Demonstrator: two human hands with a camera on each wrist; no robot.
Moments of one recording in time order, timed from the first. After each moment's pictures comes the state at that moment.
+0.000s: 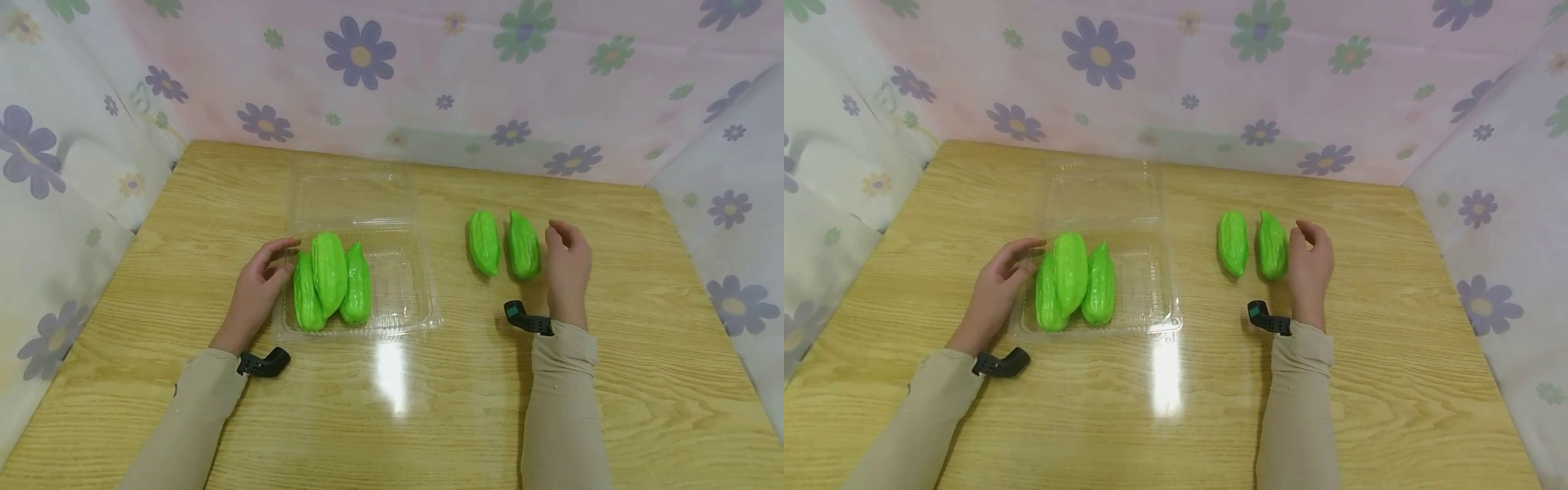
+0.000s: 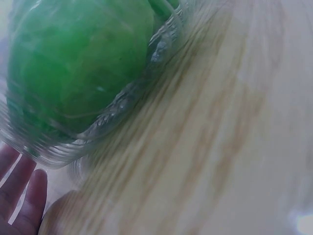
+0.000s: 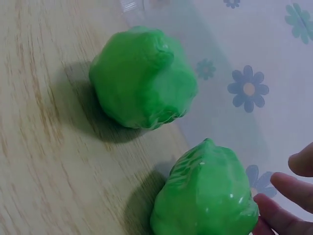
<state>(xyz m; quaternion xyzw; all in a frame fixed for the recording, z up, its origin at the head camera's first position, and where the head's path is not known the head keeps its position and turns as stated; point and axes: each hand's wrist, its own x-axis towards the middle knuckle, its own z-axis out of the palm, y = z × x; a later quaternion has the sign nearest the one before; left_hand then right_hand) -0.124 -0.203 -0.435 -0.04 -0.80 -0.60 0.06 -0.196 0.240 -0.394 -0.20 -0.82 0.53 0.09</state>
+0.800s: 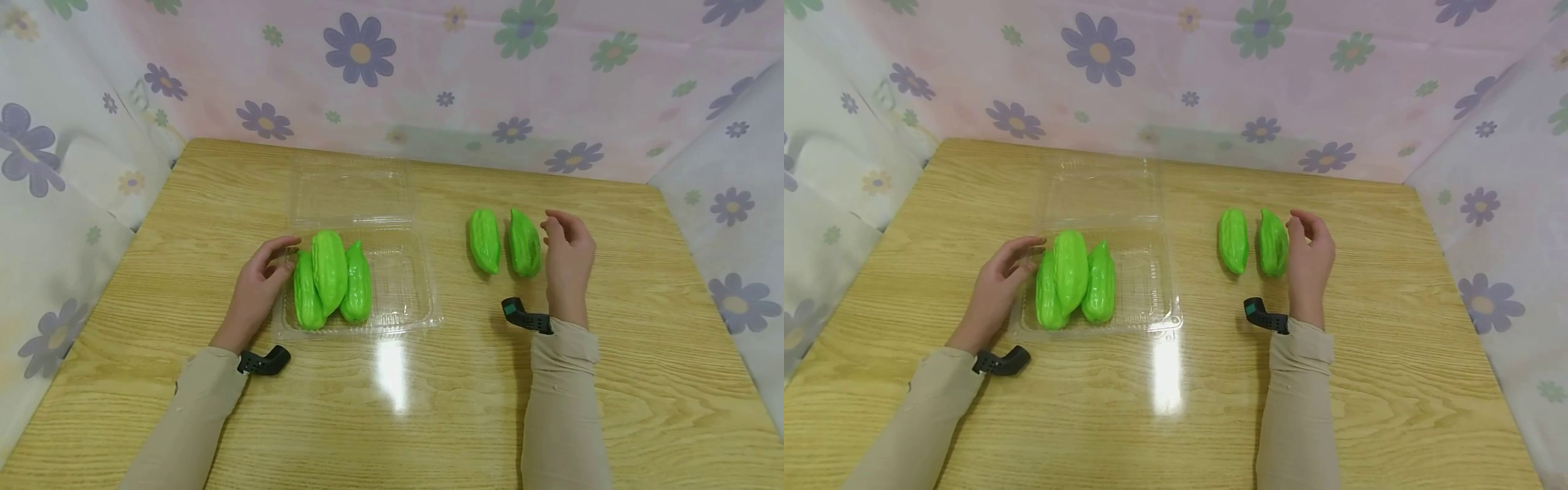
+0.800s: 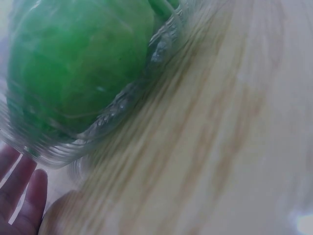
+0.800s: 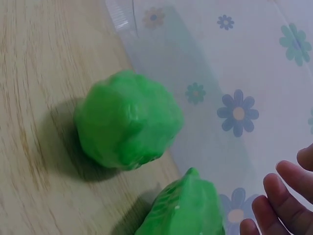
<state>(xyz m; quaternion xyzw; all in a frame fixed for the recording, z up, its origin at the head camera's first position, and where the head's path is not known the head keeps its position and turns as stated) -0.116 -0.193 -0.409 -0.04 -0.80 -0.60 0.06 -0.198 0.230 -0.385 -0.15 -0.77 0.60 0.15</state>
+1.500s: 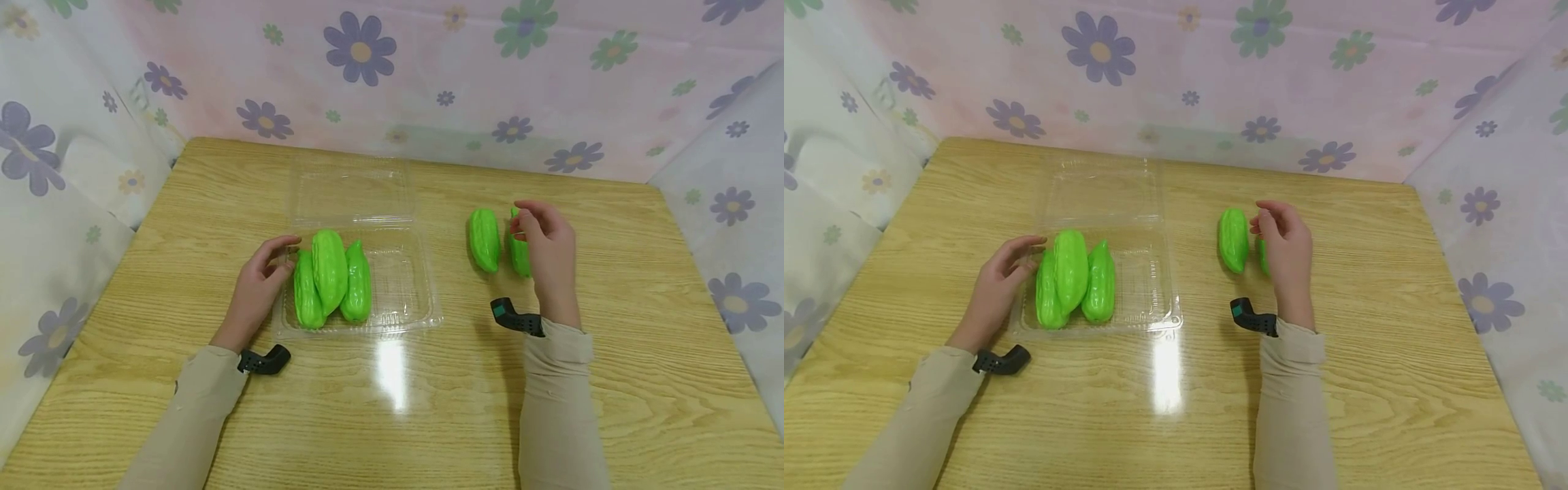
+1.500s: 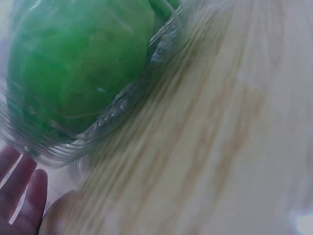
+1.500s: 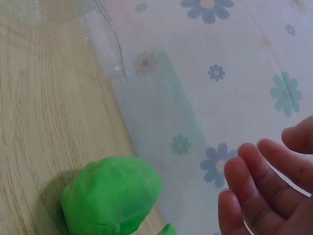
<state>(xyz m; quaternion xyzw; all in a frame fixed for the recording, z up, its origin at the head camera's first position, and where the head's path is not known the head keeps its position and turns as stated) -0.116 -0.194 -0.412 -0.03 -0.80 -0.60 0.05 -0.190 0.196 -0.362 -0.03 -0.78 0.61 0.10</state>
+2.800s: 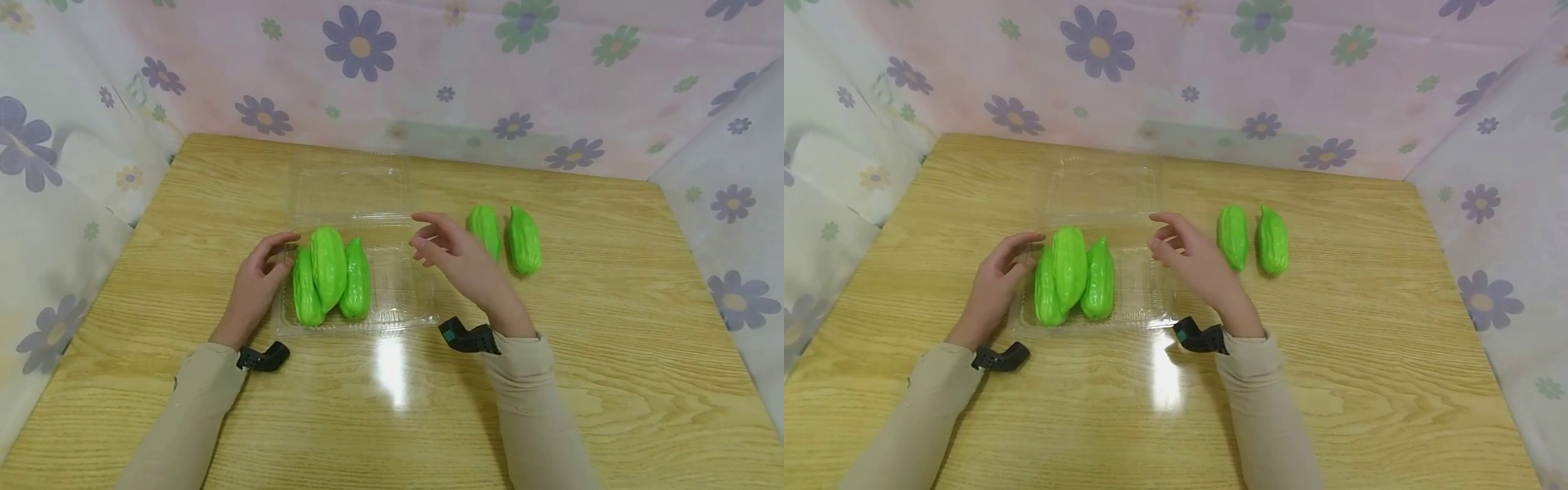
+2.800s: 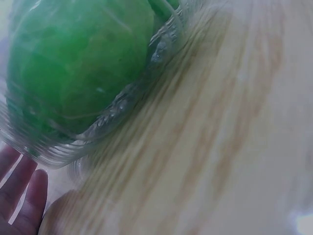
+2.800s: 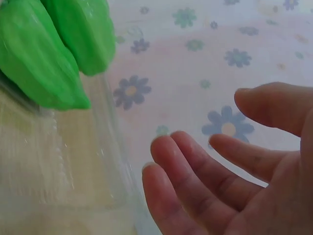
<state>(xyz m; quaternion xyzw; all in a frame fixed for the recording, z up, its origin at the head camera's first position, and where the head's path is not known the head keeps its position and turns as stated) -0.124 -0.202 -0.433 -0.02 -0.81 -0.58 0.05 -0.163 0.110 -0.343 0.17 -0.81 0.54 -0.16</state>
